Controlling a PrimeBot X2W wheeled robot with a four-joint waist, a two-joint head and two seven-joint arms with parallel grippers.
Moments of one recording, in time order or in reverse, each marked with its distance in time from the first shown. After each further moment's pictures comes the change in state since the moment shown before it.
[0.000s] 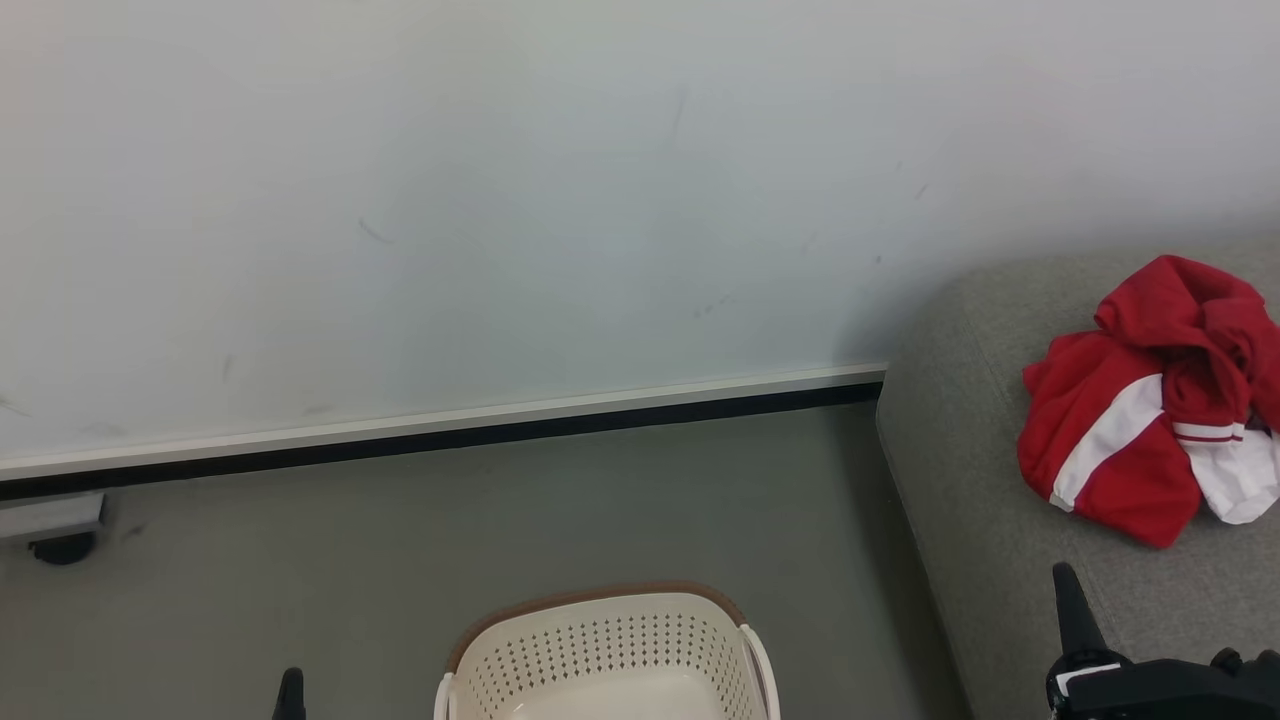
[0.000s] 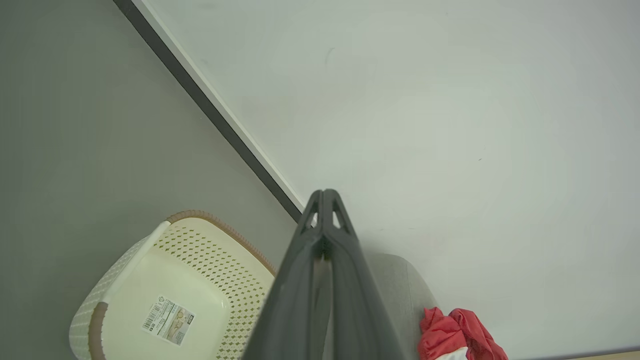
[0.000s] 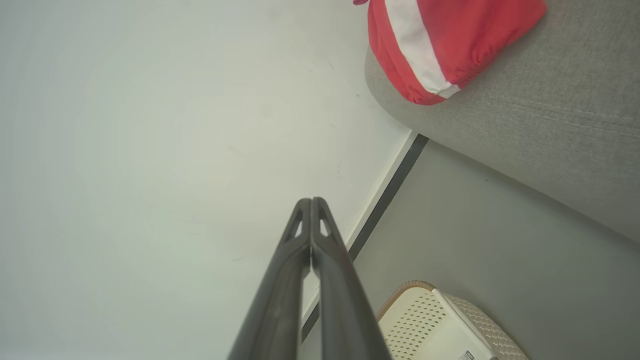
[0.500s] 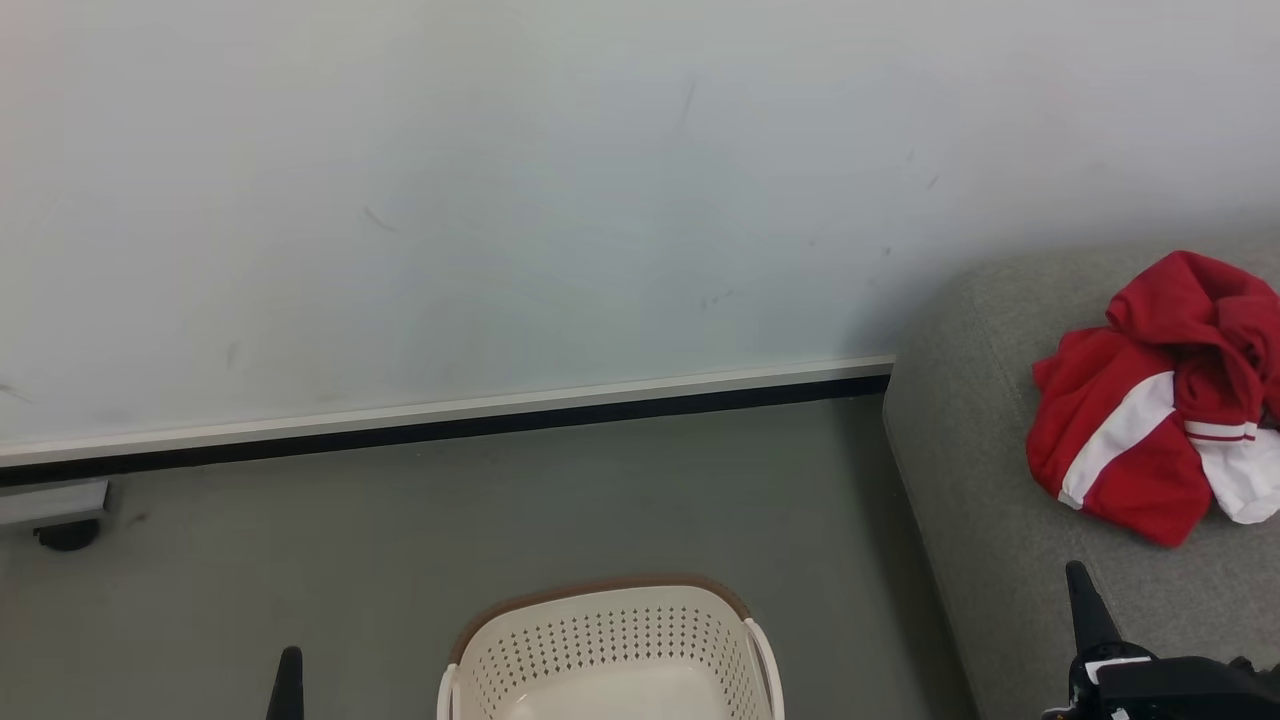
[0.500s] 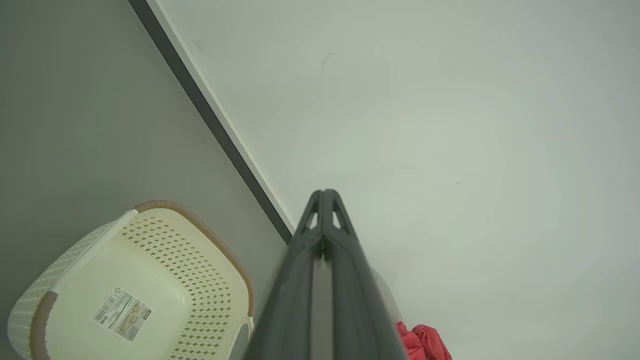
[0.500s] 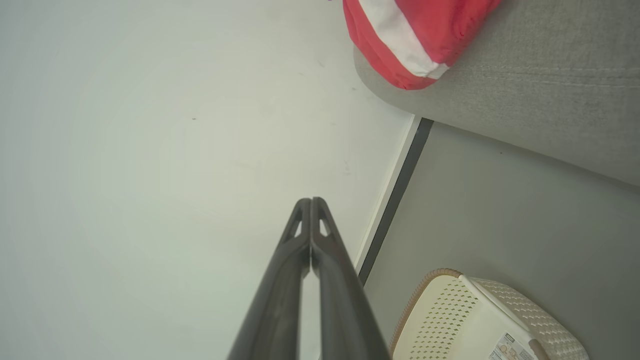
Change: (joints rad) left arm -0.048 0.000 0.003 0.029 -0.149 -0.016 0.032; right arm -0.024 0.010 -0.052 0.019 0.147 0.000 0.048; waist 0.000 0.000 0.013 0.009
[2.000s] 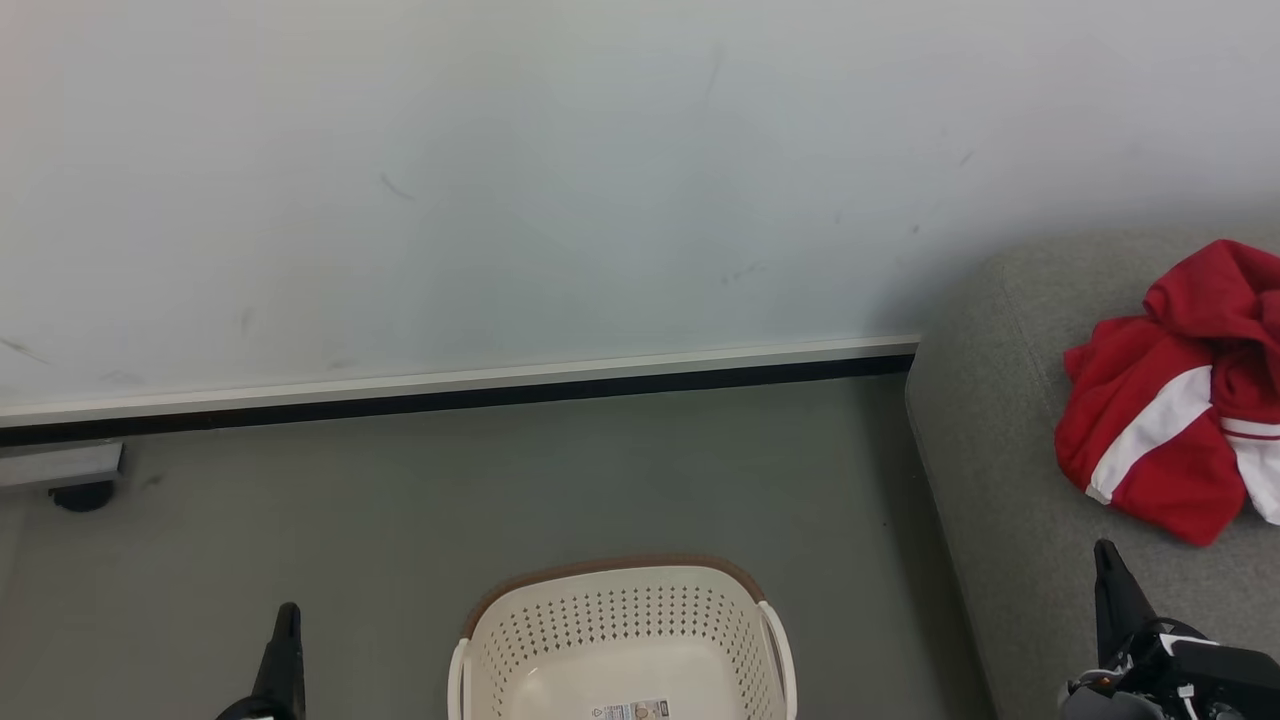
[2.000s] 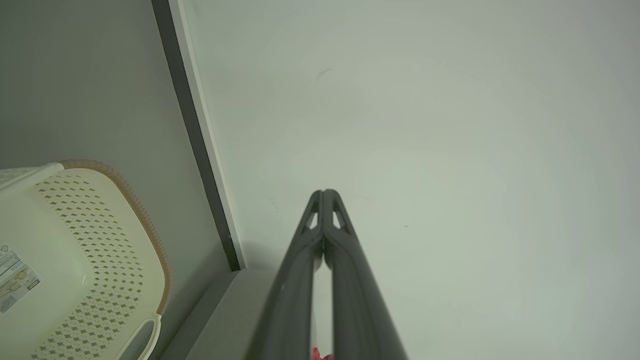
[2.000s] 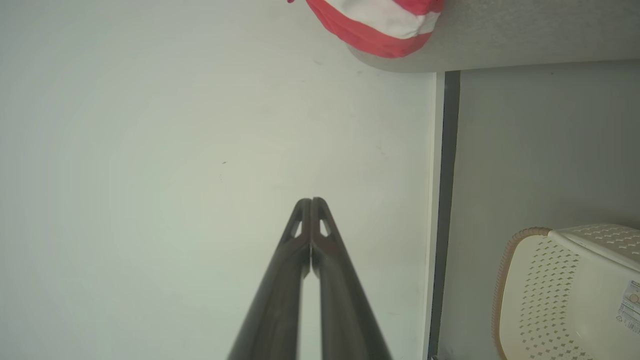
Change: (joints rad) left arm -0.103 0.002 0.006 0.069 -0.360 -0.034 0.073; right arm -0.066 0.028 -0.131 0.045 0.347 0.000 0.115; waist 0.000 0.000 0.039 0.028
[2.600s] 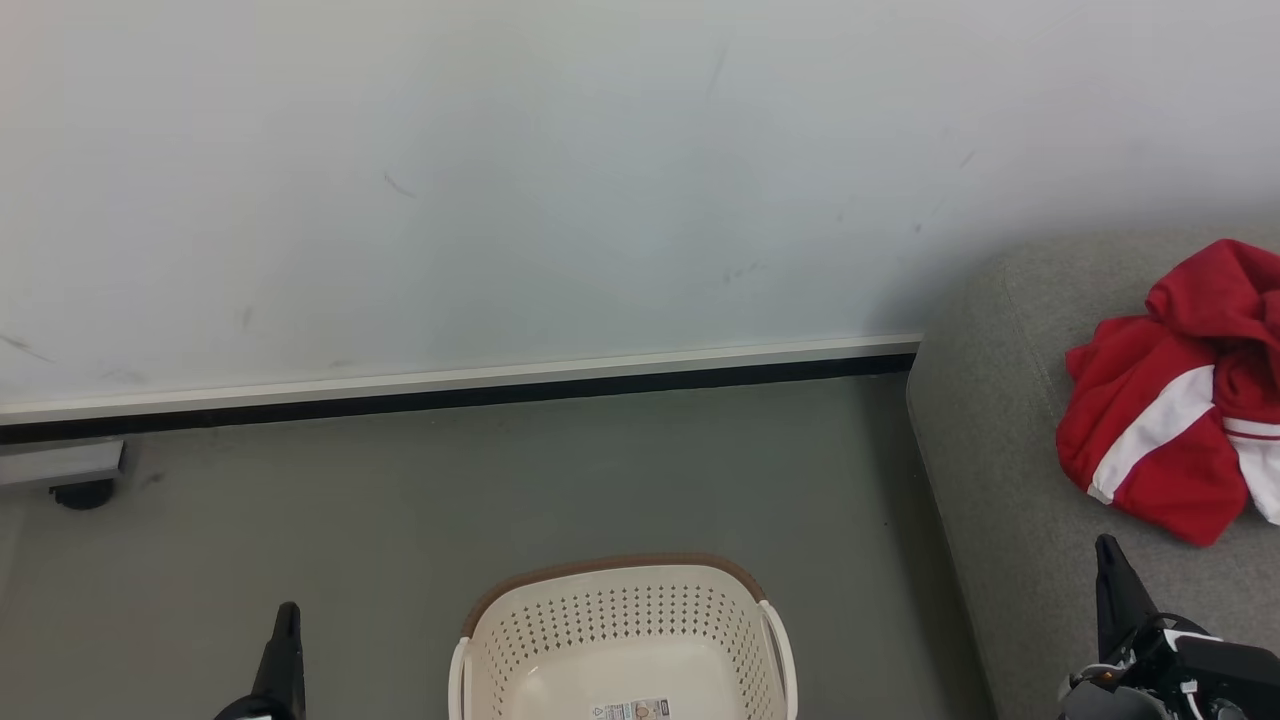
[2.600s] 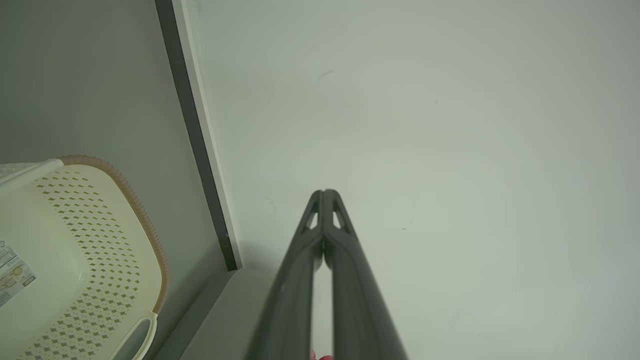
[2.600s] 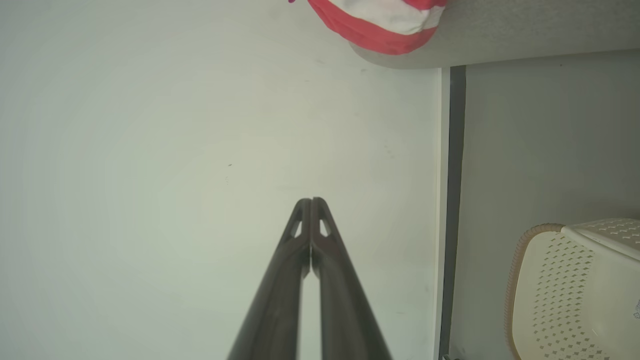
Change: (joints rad) left arm -0.003 0.000 0.000 0.006 -0.024 -0.001 0.005; right arm -0.011 0.005 -0.016 0.002 0.018 0.000 0.013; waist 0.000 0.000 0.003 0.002
